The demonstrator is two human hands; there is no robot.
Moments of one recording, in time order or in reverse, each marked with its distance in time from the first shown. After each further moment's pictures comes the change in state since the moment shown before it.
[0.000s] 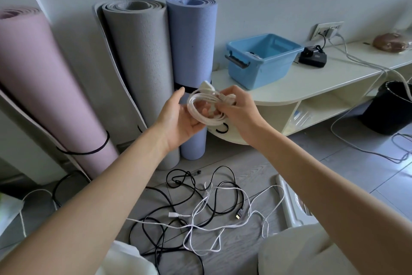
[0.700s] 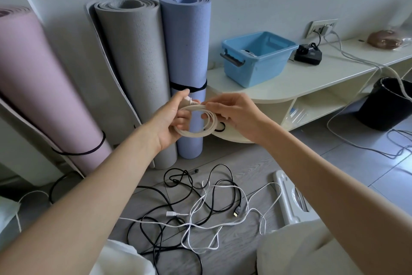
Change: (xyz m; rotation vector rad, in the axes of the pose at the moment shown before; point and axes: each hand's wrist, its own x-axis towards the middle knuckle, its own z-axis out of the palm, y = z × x) left_hand -0.002 0.000 -0.001 0.212 0.100 0.023; right_hand -0.005 0.004 -0.014 0.306 -0.308 -0.008
